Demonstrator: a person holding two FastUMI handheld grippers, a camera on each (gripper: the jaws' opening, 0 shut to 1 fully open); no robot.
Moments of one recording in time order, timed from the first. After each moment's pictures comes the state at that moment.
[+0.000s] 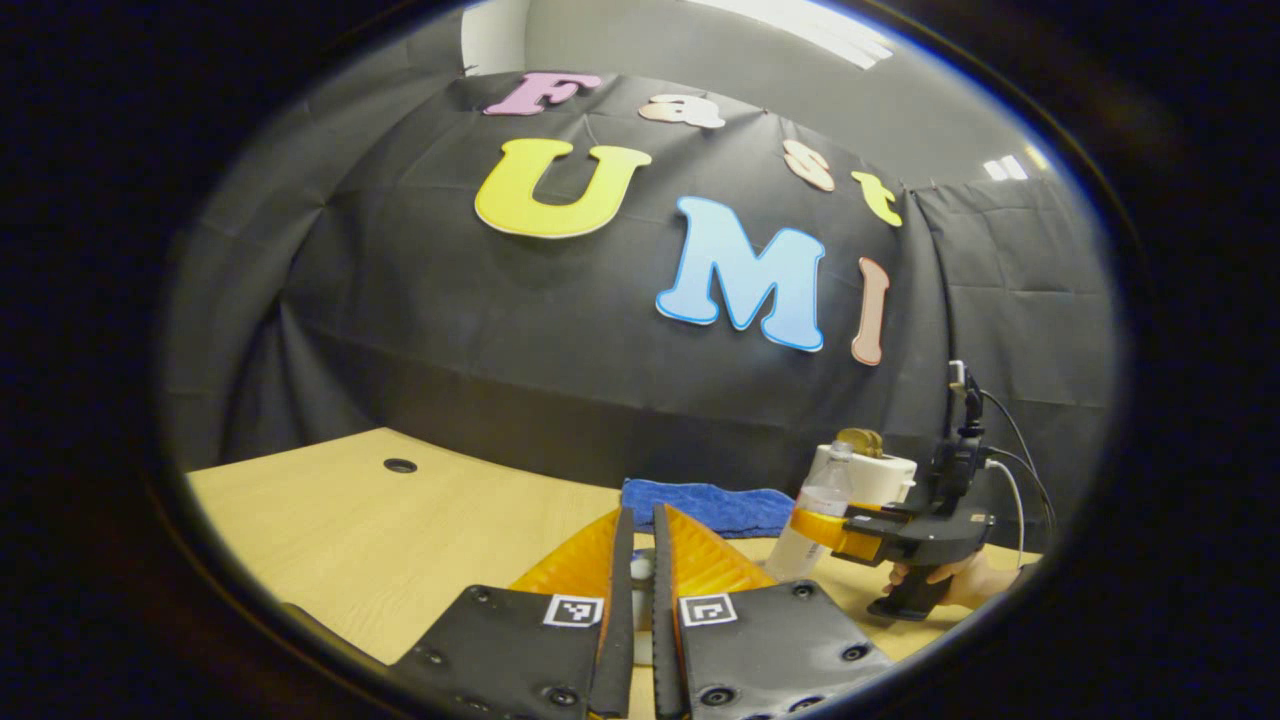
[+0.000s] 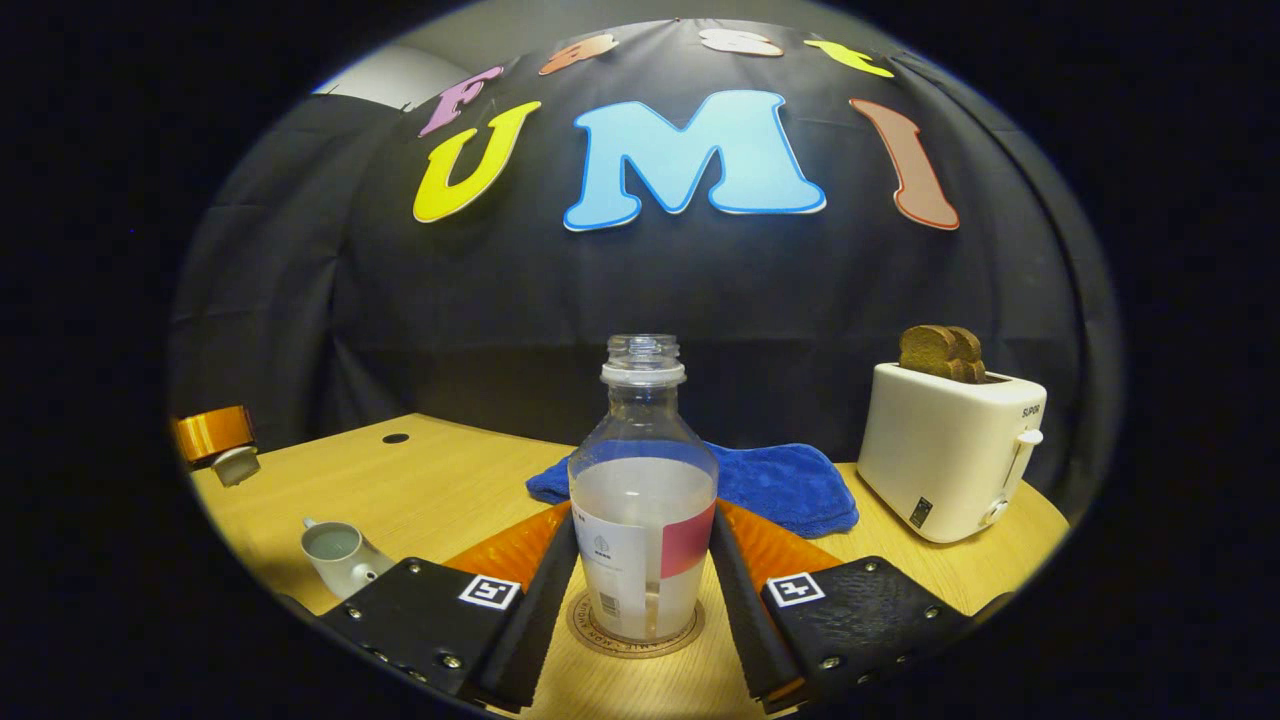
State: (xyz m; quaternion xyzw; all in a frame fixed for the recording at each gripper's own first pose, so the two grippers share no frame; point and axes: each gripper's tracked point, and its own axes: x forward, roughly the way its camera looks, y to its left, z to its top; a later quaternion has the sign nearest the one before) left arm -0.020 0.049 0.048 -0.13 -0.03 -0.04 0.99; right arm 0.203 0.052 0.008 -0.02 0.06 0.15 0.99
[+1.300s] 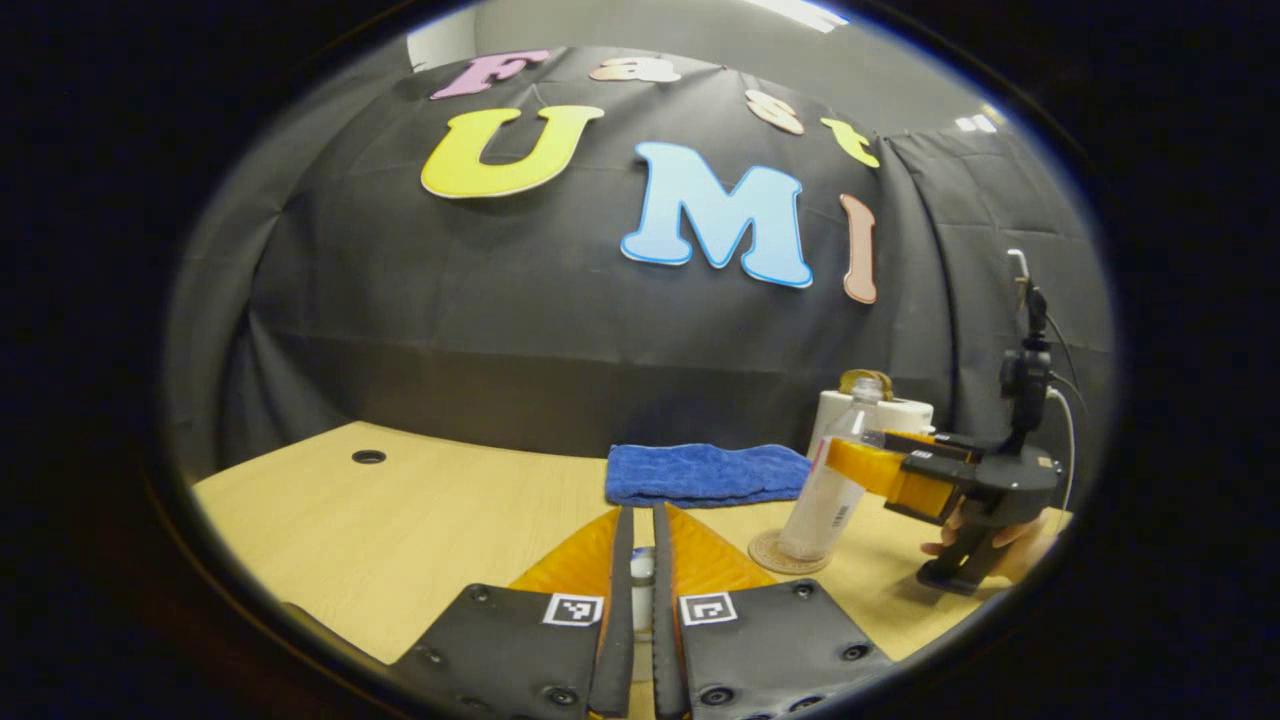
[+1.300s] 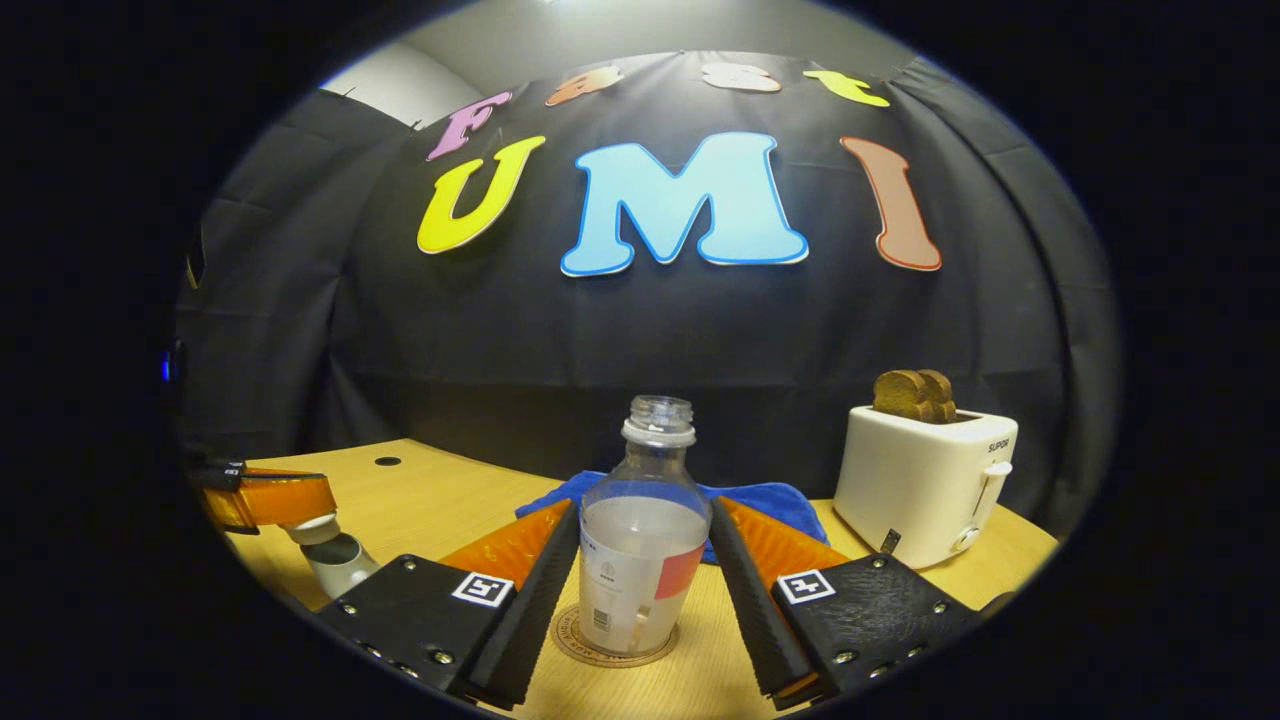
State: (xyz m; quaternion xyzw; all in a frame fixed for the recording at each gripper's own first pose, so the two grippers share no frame) left arm 0.033 0.009 0.008 -0.07 0.02 -0.06 1.00; right arm 0.191 0.028 0.047 -0.02 -0.02 0.12 0.99
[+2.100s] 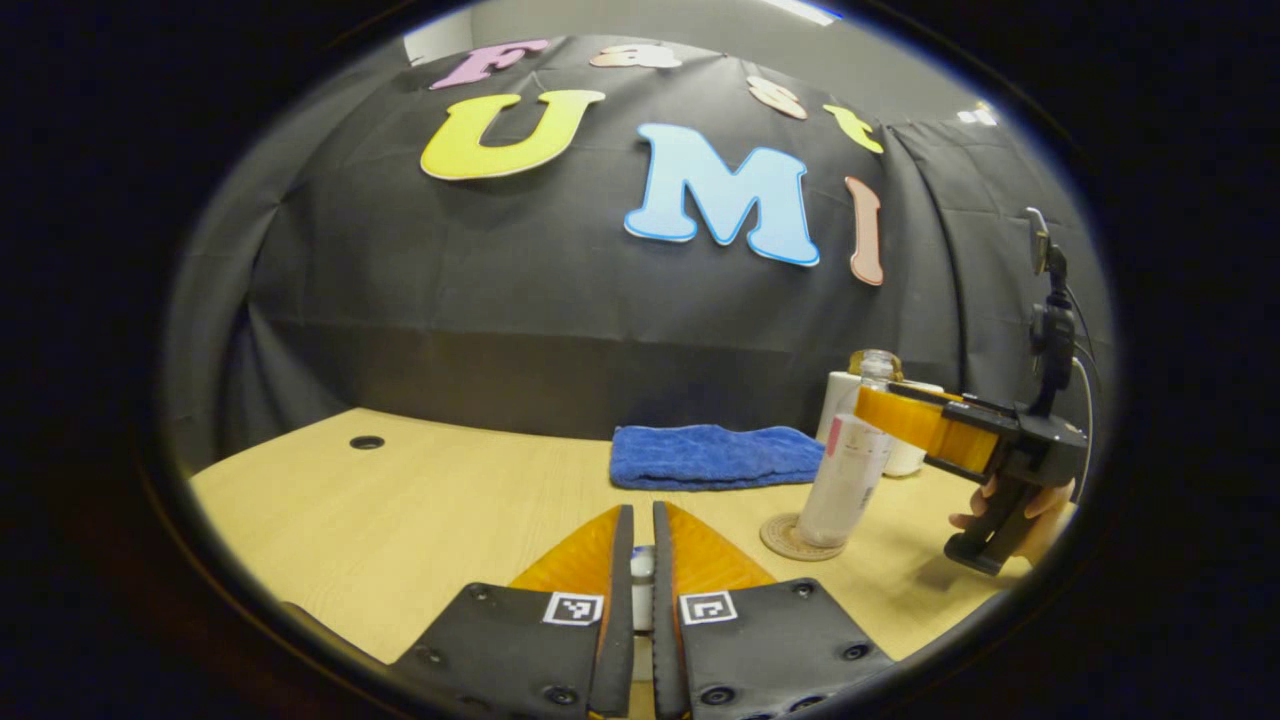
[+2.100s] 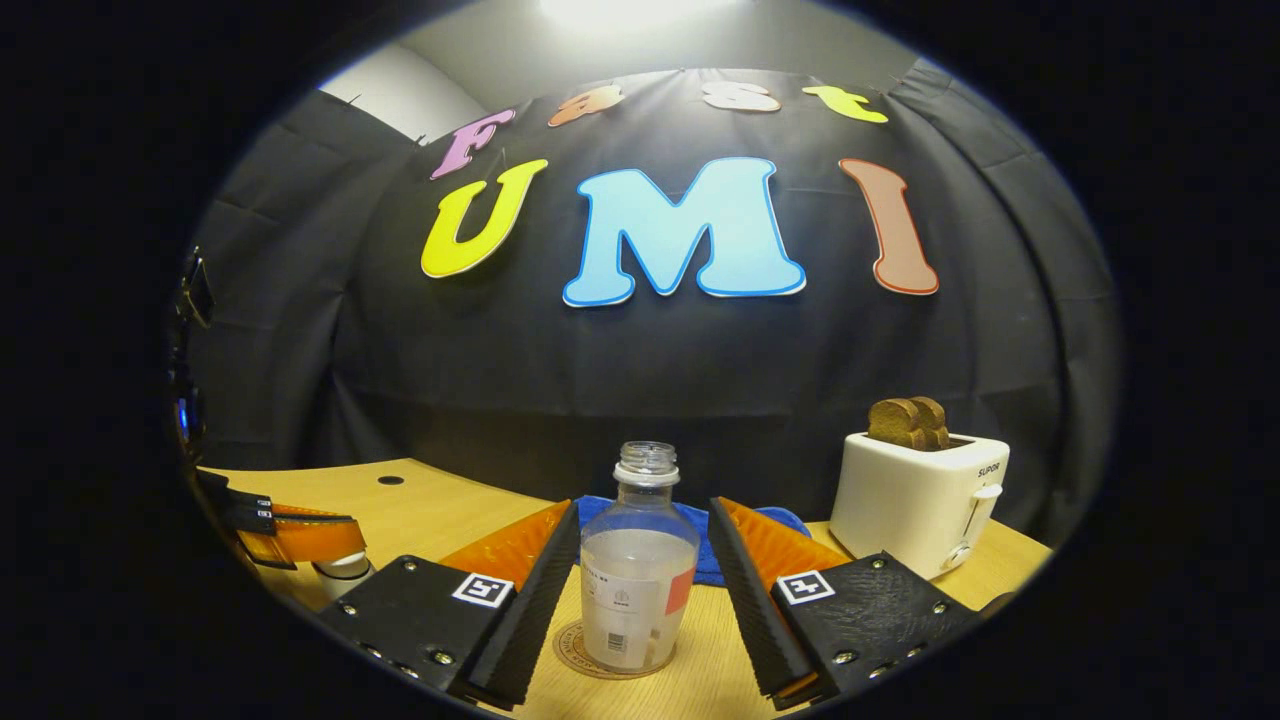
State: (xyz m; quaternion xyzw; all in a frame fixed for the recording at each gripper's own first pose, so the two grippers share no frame) left arm 0.040 0.009 -0.013 -0.07 0.04 -0.05 1.00; right arm 0.188 0.030 0.067 -0.02 -0.05 0.12 0.99
